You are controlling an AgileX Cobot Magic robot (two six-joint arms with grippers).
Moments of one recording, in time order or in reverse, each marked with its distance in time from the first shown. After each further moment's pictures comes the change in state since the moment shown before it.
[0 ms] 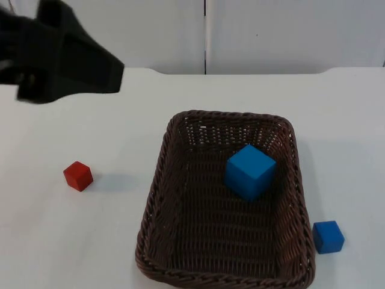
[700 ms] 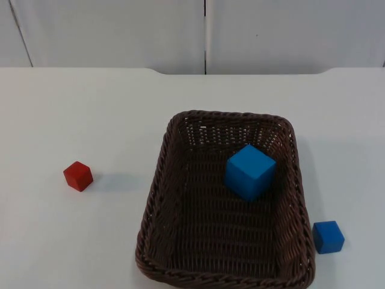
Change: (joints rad) right arm 0.006 -0.248 0.037 0.022 0.286 -0.005; left arm 0.000 -0.520 0.060 0.120 0.346 0.004
